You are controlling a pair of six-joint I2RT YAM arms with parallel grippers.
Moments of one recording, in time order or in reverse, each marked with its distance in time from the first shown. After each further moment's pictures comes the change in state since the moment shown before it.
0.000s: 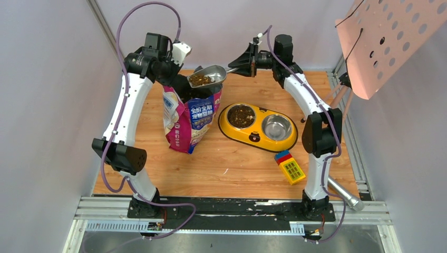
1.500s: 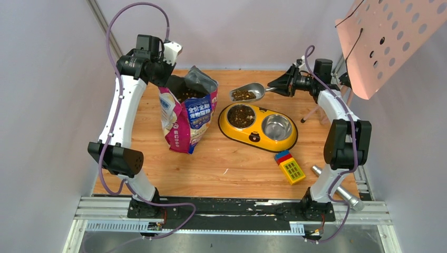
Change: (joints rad) left arm 0.067 -0.043 -0.068 0.035 0.044 -0.053; right arm -0.330 -0.250 -0.477 -0.174 -0.042 -0.421
